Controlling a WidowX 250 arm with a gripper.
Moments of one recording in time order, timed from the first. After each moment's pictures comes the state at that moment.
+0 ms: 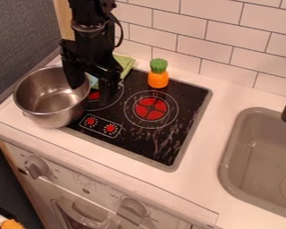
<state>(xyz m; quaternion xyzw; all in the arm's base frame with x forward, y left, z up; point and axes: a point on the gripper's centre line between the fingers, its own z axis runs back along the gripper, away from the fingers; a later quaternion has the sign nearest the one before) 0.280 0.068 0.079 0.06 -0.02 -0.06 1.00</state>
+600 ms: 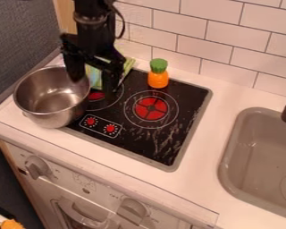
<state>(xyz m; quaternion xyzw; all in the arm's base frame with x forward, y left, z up) 0.293 0.071 0.086 0.06 -0.03 -0.02 1.00</state>
